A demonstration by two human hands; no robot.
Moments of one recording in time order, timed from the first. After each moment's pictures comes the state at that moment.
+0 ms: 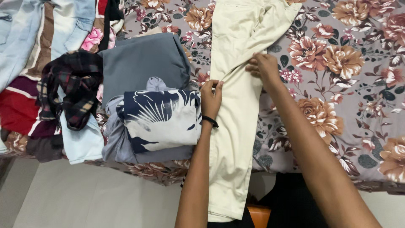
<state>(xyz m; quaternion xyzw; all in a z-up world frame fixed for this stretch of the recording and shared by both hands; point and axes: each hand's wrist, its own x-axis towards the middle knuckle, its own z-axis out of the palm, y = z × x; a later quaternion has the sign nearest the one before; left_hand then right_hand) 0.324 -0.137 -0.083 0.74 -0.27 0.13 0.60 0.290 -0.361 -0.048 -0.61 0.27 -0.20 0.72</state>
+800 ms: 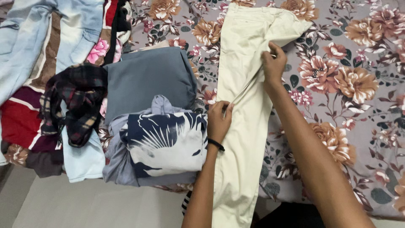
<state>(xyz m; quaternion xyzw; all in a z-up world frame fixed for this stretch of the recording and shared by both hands) 0.313 -0.135 -0.064 0.78 -0.26 0.09 0.56 0.383 -0.415 -0.082 -0.62 0.23 -0.42 0.62</state>
